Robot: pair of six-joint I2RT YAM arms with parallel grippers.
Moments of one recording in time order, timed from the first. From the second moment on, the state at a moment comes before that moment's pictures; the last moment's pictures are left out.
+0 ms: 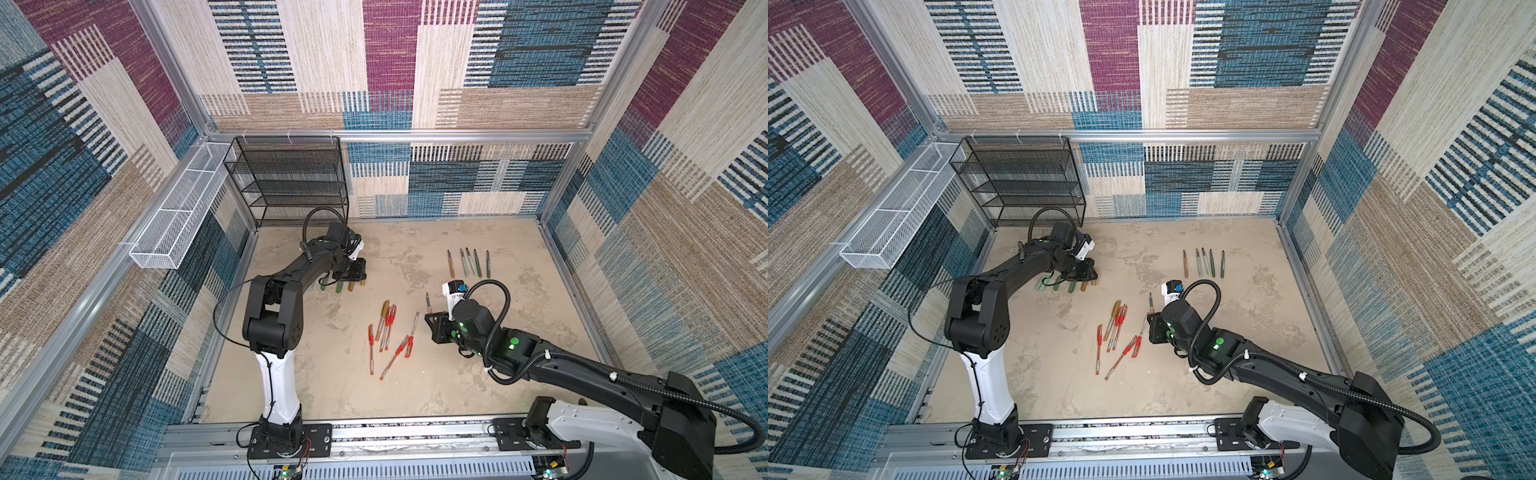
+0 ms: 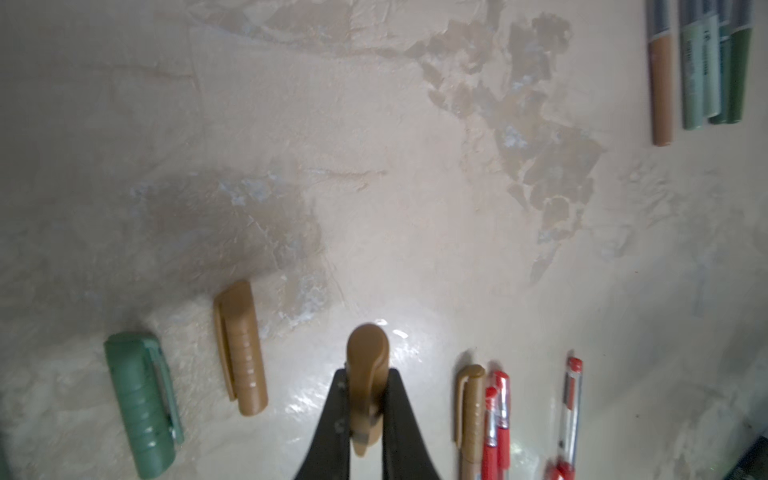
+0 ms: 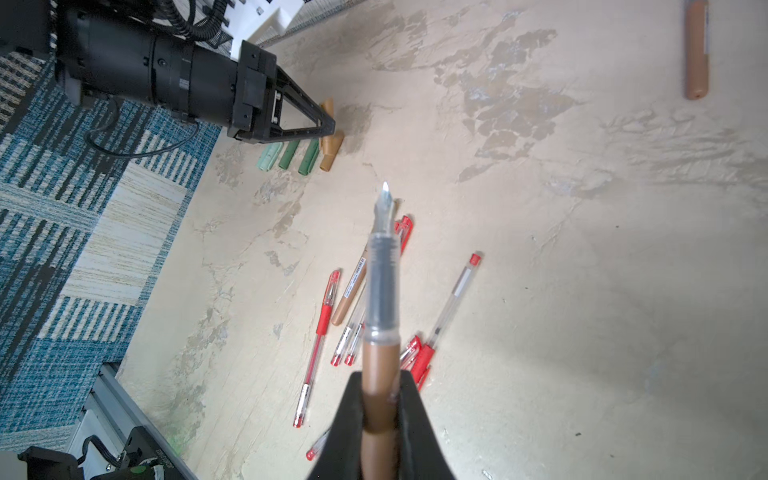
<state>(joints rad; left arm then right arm) -0.24 2.04 1.57 -0.70 0.34 -0.08 0.89 1.10 0.67 -0.17 0.17 0.74</state>
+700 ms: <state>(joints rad) -0.24 2.14 1.65 -0.78 0.24 -0.07 0.89 1.04 0.64 -0.19 0.18 0.75</state>
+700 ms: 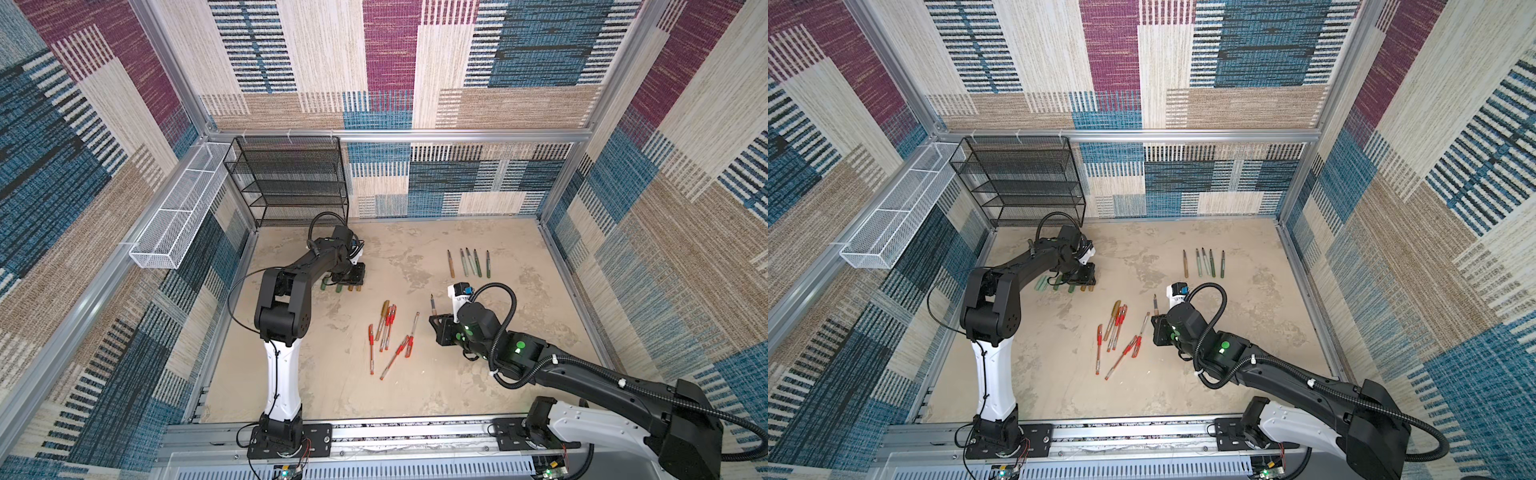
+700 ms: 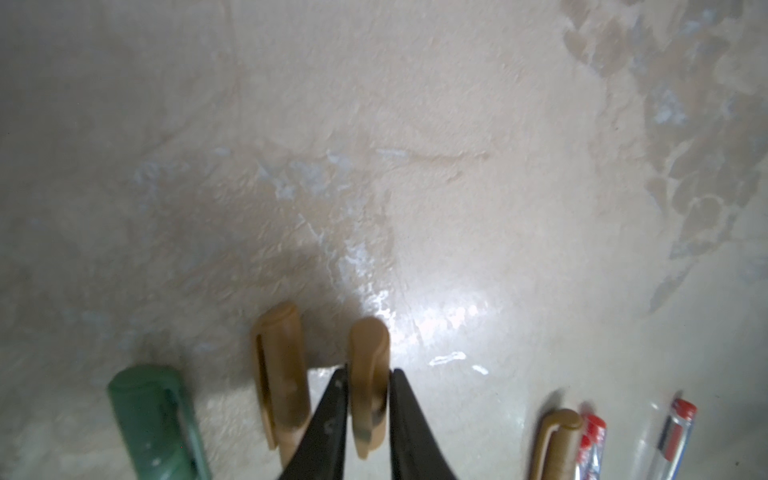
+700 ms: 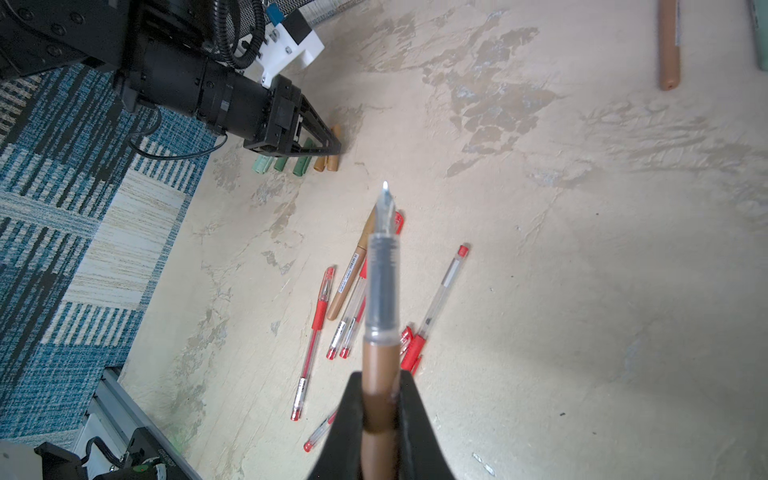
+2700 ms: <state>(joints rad) -0.05 0.93 0.76 -0.48 0.34 0.02 0.32 2.17 1.68 -0.50 -0.03 0.36</state>
